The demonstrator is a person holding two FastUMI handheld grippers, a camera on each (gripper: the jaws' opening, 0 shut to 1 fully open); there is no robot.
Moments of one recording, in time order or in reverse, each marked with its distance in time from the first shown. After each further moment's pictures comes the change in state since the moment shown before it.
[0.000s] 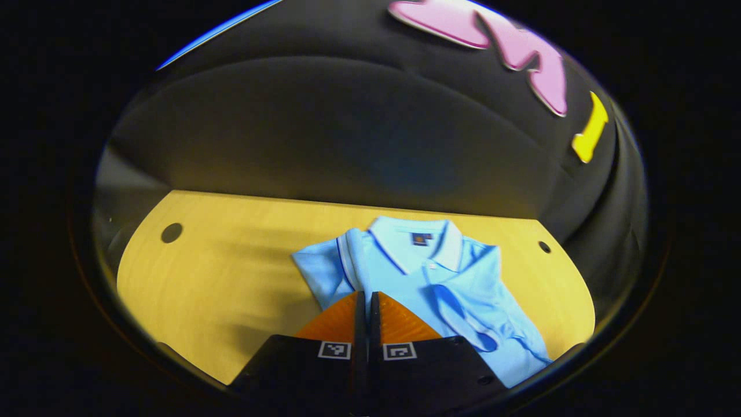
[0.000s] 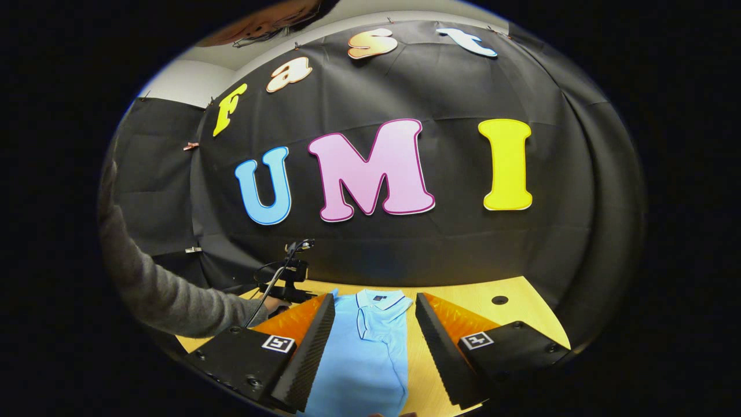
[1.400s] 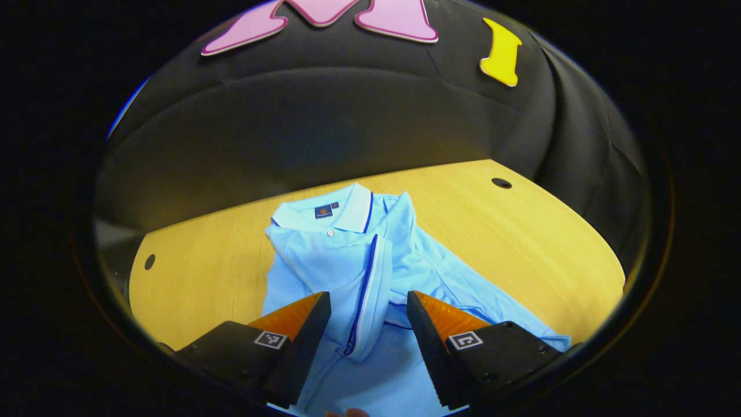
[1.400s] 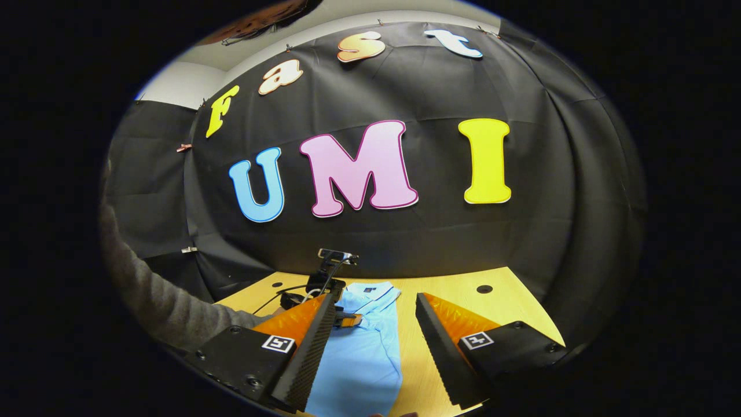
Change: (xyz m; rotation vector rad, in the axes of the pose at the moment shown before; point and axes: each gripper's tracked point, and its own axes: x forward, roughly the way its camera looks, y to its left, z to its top) left arm -0.008 -0.105 -0.052 0.304 0.013 -0.012; right arm -0.043 -0.008 -0.009 0.012 0.017 -0.062
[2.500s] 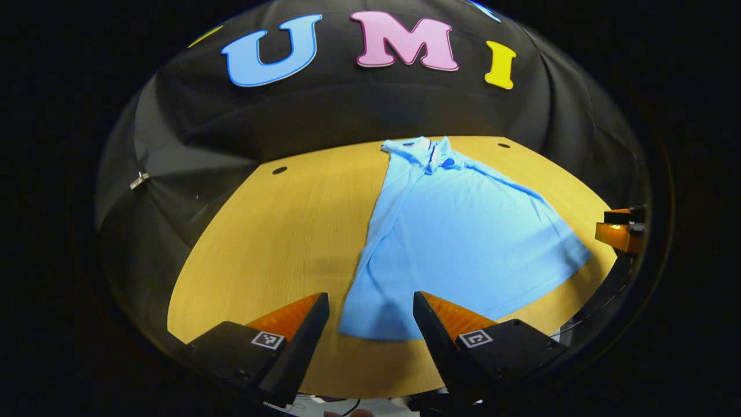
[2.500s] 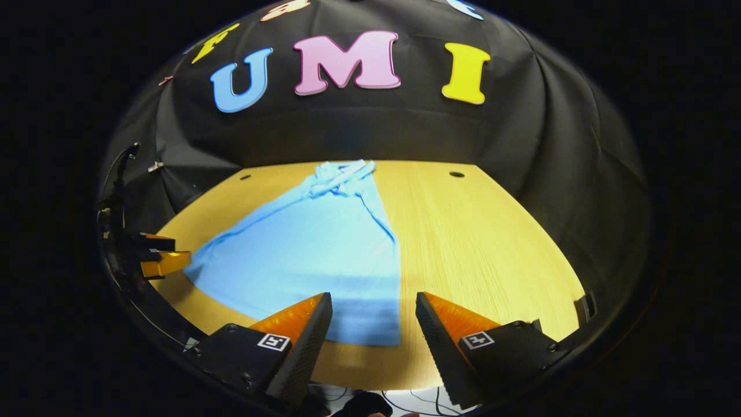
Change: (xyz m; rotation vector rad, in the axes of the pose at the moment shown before) left arm -0.324 0.078 -0.256 -0.095 0.107 0.235; right arm -0.100 0.010 -0.251 -0.067 0.519 -0.256
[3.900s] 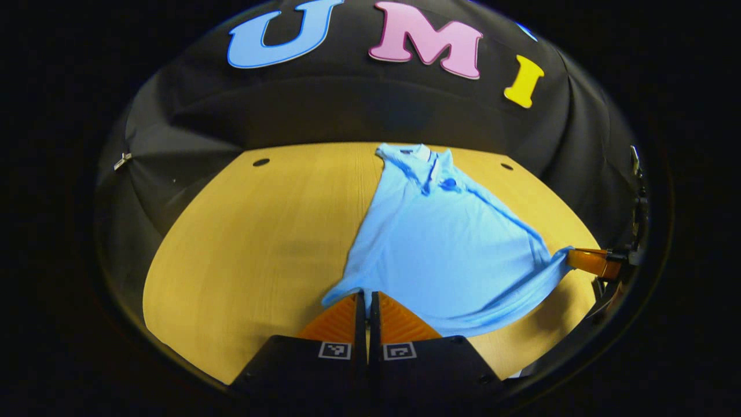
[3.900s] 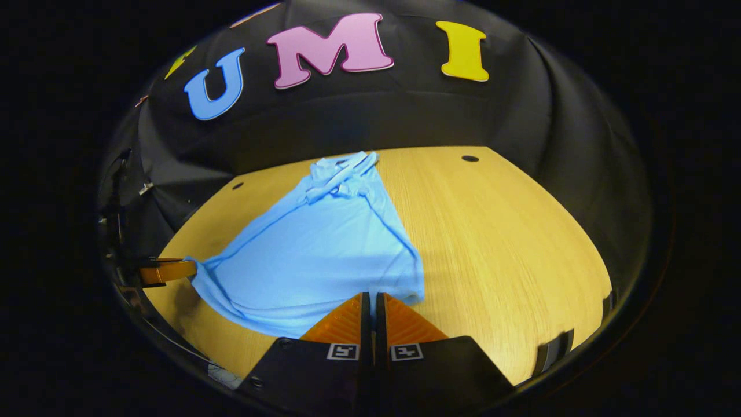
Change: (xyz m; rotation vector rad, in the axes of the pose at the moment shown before) left arm 0.055 -0.020 0.092 -0.142 -0.027 -0.093; right arm 0.071 0.023 0.078 0.124 -0.022 0.076
